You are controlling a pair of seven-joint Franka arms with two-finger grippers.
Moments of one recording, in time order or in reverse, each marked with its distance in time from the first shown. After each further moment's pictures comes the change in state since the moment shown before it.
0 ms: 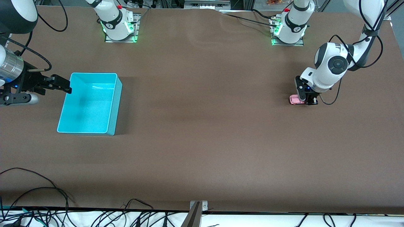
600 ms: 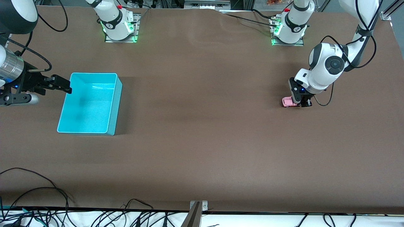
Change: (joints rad) left arm 0.004 0.005 -0.080 0.022 -0.146 -0.002 -0.007; right arm 0.000 0.001 0.000 0.000 0.000 0.000 0.000
